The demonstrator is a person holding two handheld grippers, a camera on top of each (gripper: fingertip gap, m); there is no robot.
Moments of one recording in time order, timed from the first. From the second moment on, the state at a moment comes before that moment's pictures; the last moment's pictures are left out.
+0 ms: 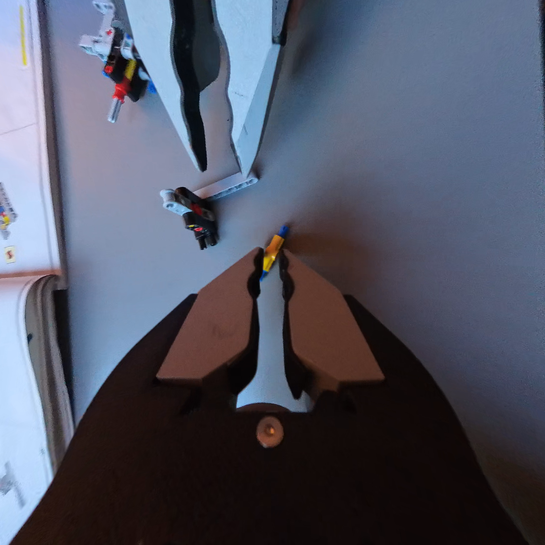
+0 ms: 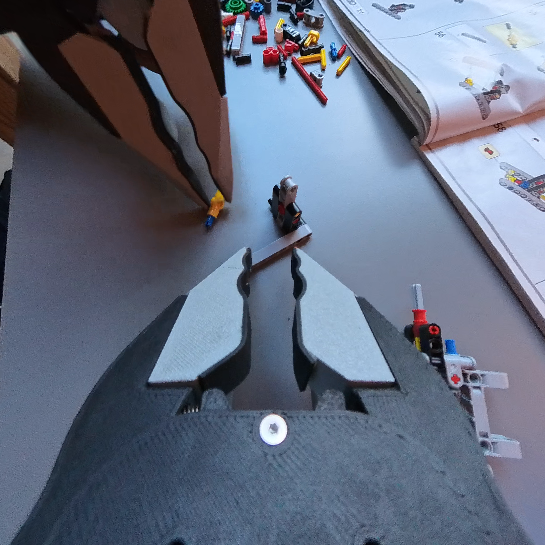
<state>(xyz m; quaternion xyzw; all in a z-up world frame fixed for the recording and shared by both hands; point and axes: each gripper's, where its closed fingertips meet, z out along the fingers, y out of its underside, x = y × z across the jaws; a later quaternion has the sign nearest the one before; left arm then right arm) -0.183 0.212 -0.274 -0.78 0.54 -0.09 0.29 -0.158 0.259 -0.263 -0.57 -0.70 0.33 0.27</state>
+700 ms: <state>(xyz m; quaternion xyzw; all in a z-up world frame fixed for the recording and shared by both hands) -0.184 0.237 -0.272 -0.79 0.46 -0.09 0.39 -0.150 0.252 -0.264 -0.55 -0.72 0.35 0.25</state>
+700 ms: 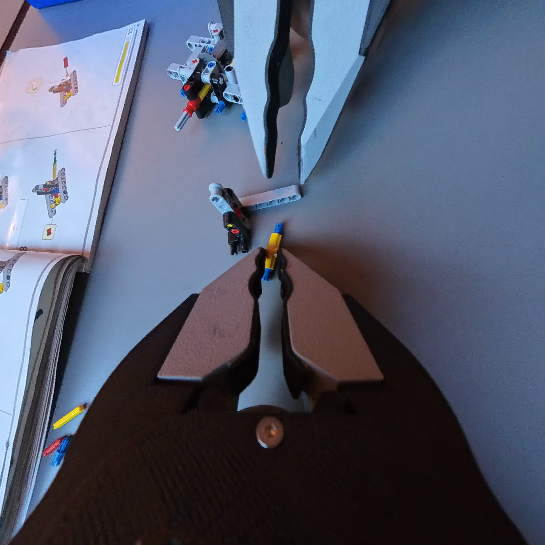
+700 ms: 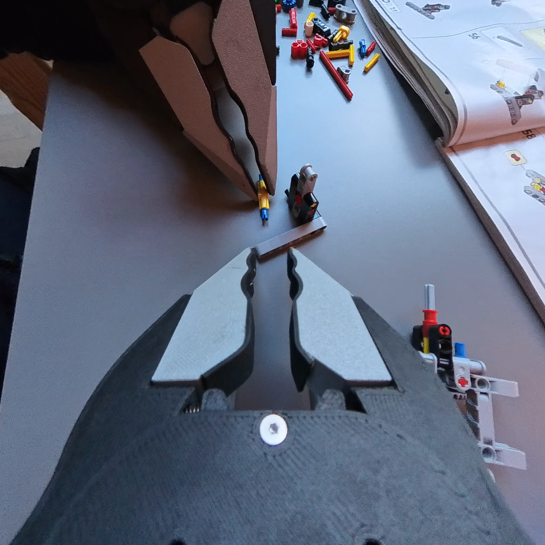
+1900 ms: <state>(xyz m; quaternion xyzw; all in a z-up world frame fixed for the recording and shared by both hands) -0.166 0.231 -0.273 -0.78 0.48 -0.11 0.39 -0.144 0.245 -0.272 -0.52 -0.75 0.33 0.24</state>
